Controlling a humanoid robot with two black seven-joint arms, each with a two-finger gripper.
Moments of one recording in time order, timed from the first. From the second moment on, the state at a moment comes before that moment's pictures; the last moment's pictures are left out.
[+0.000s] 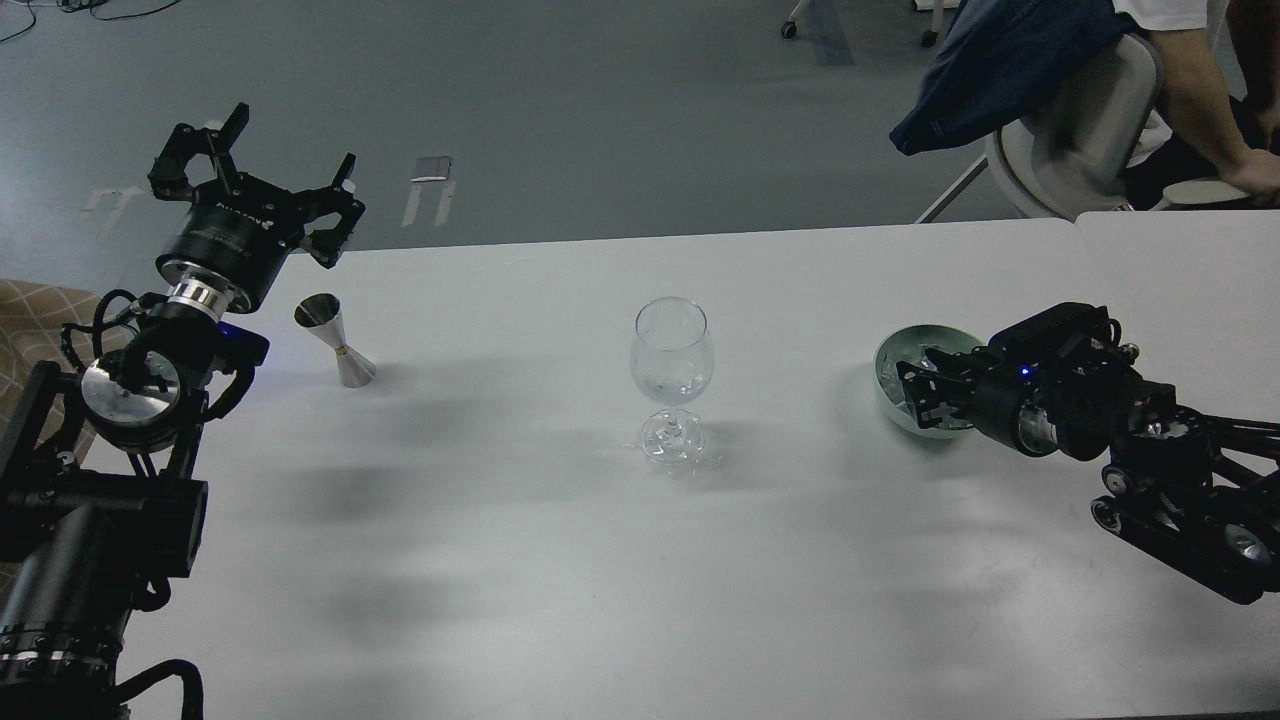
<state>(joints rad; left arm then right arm) -0.48 0.24 -1.56 -1.04 0.01 -0.26 0.22 0.67 -0.56 0.34 1.05 -1.92 0.02 0.01</state>
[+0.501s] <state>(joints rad) -0.49 0.25 -1.56 -1.04 0.01 -0.26 0.22 0.67 -0.63 0.40 1.13 -1.92 -0.02 0.01</state>
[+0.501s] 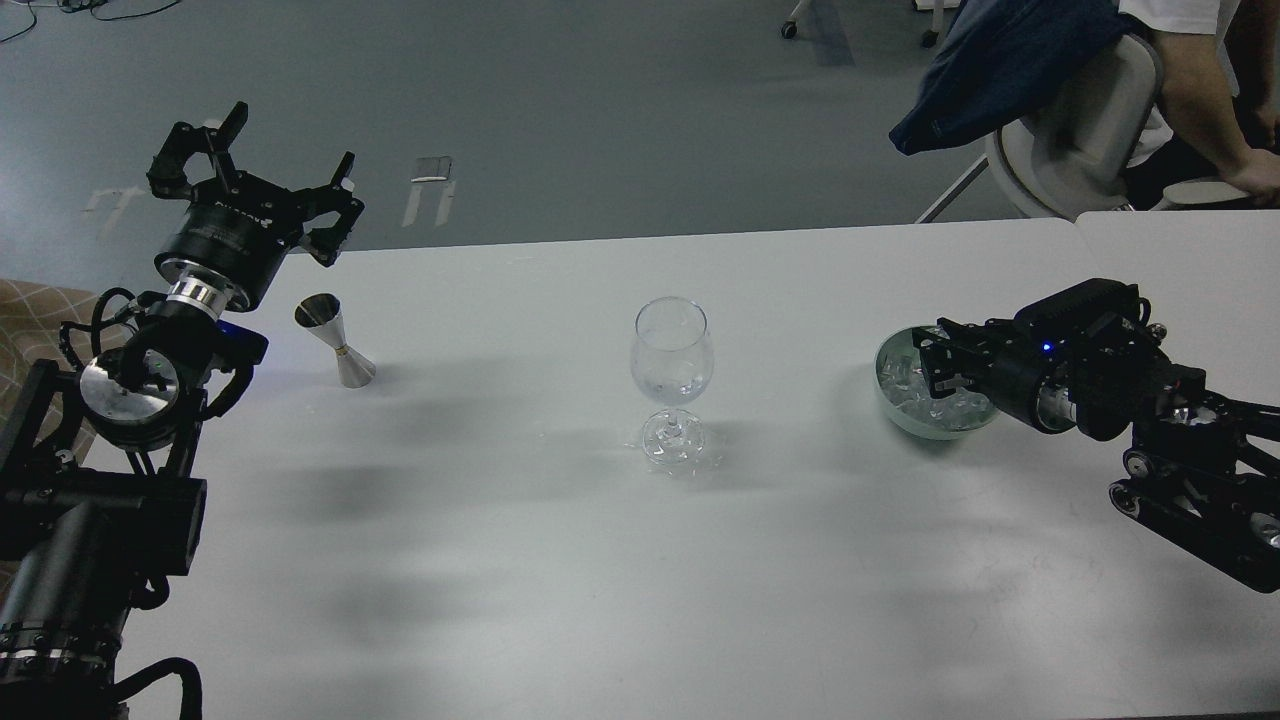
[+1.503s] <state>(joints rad) -0.49 0.27 -1.57 -1.04 0.01 -0.26 0.22 0.72 -0.50 0.62 1.58 -1.95 -0.01 0.01</state>
